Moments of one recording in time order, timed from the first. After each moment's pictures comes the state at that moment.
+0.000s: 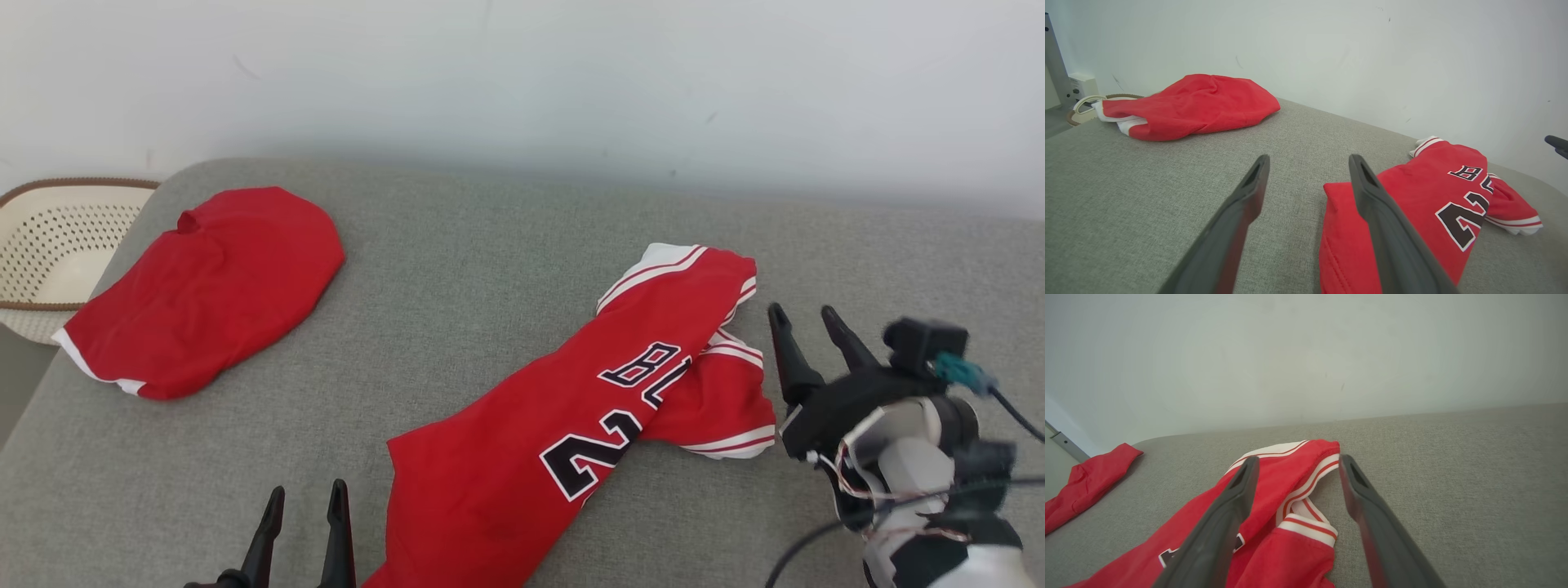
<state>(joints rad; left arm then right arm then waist) -0.02 0.05 -0.14 0.03 -0.30 0.09 -0.26 -0.61 -0.28 0.43 0.74 0.57 0.13 -0.18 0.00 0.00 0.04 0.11</state>
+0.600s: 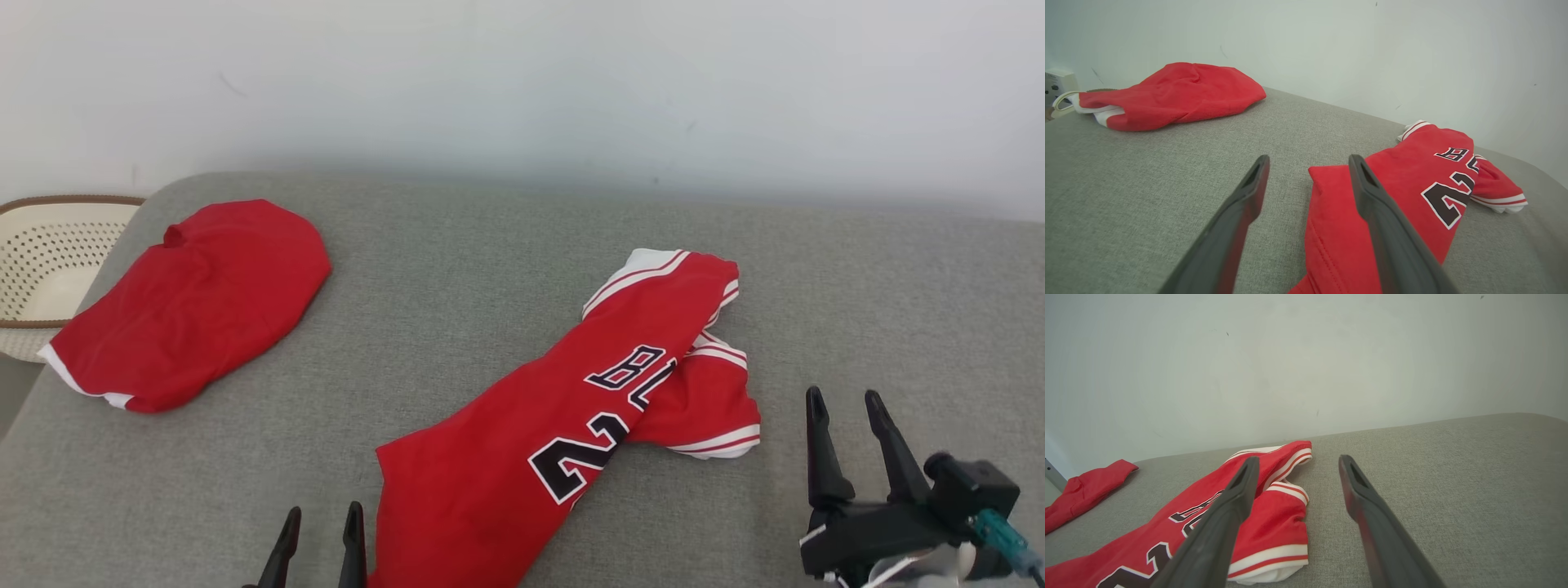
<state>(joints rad) 0.00 0.05 -0.17 0.06 -0.28 0.08 -0.26 -0.16 -0.16 0.14 0.25 0.29 0.13 -0.26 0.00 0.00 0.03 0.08</state>
